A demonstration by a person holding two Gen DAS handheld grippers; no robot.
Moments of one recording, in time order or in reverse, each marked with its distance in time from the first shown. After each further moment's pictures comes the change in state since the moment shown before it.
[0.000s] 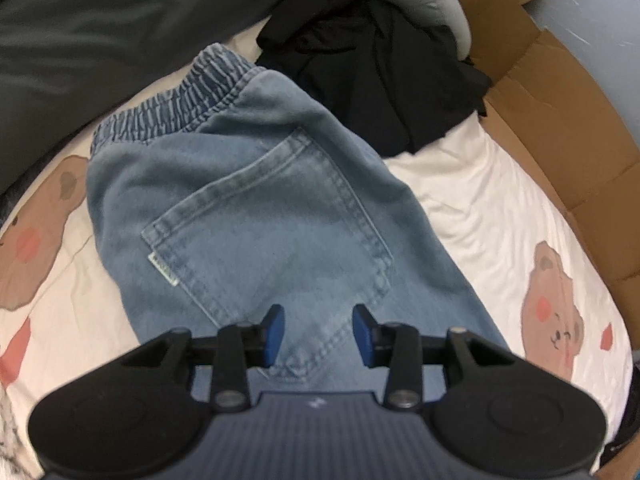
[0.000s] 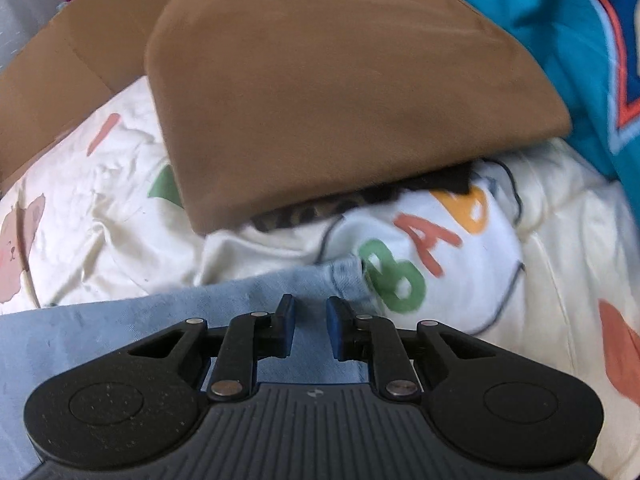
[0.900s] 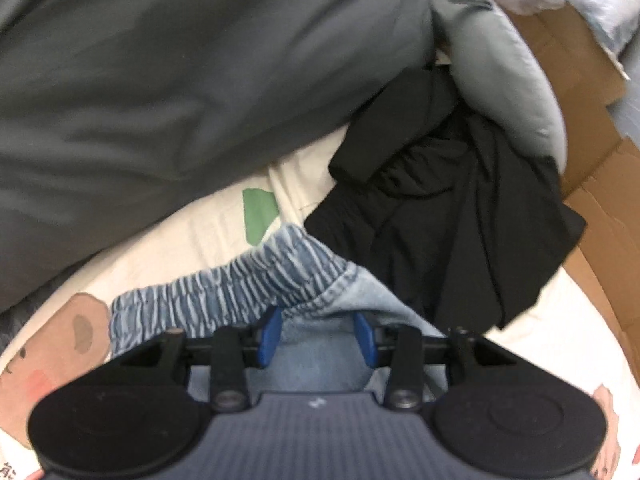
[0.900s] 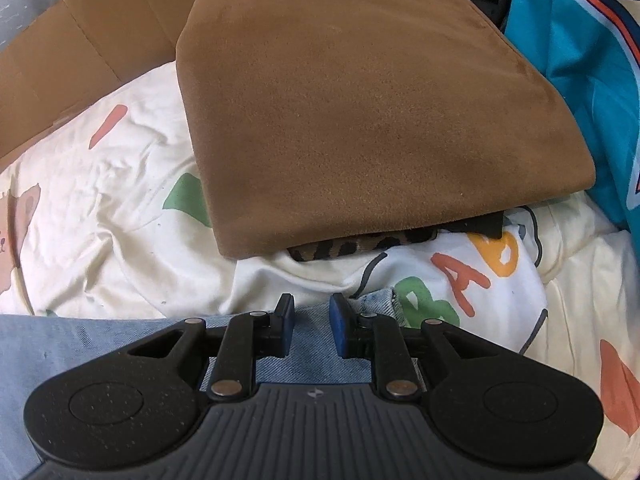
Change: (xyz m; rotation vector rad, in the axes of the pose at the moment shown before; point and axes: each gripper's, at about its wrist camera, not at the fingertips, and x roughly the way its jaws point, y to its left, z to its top) left arm 0.047 0.040 0.109 -0.120 -0.204 0.114; right arm 0.002 0.033 0.015 -0.074 -0.001 -0.056
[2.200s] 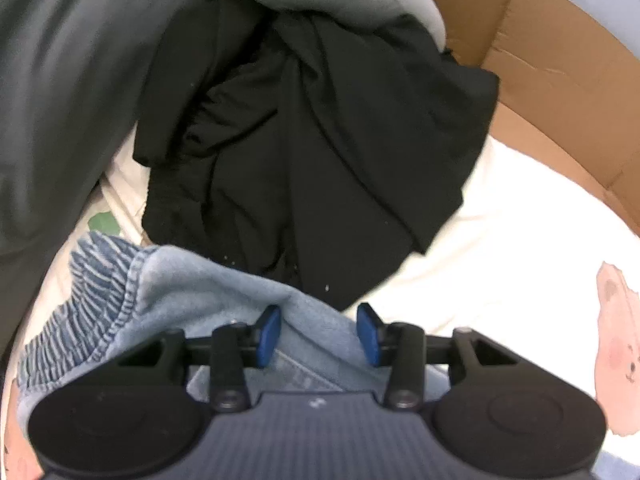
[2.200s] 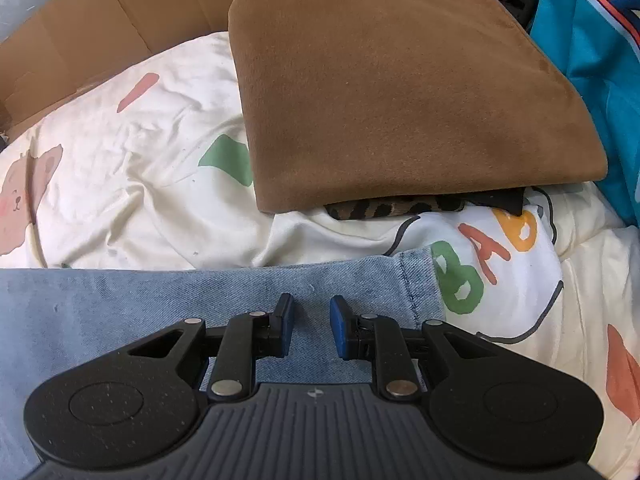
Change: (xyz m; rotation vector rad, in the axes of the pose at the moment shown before) left arm 0.038 -0.108 -0.024 0.384 0.094 -0.054; right arm -0.016 0.015 -0.023 -0.069 0.023 0.017
